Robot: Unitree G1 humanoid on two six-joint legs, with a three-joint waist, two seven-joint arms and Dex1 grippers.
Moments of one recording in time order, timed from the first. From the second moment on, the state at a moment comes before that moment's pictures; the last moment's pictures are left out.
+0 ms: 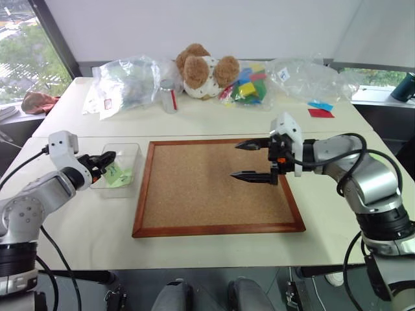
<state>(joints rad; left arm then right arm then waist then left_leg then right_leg) -0.32 0.78 0.32 -0.02 -1.04 0.85 -0.03 -0.65 -0.74 0.11 -0.21 0.41 0.61 1.09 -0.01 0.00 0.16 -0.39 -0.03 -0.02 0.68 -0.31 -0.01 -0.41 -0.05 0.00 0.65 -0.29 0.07</state>
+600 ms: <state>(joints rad) -0.41 0.85 0.38 -0.18 -0.99 0.97 -0.28 -0.61 -0.81 0.07 -0.19 0.40 0.59 1.09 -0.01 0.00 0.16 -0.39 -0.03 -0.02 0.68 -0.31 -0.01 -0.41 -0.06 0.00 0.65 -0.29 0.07</state>
